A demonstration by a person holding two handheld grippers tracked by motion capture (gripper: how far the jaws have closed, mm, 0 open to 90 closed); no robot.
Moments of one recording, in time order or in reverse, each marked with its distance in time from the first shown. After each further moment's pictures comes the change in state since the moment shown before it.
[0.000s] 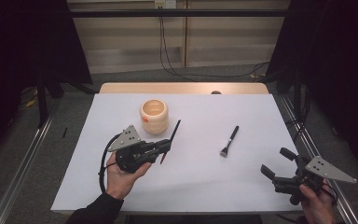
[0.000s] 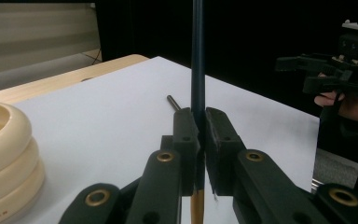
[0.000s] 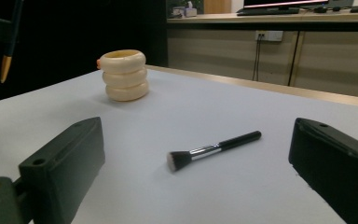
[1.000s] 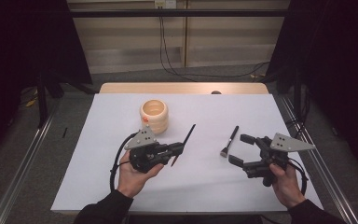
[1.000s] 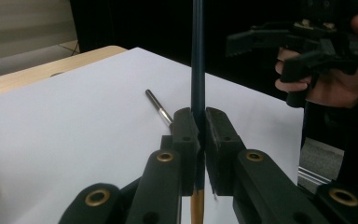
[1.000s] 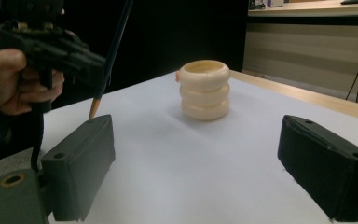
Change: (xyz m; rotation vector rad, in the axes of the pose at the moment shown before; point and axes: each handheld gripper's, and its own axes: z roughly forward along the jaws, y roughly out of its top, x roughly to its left) left arm -0.010 -0.001 0.026 0.037 -0.067 0.001; right arm 0.033 0.045 0.078 0.054 0.329 -0.023
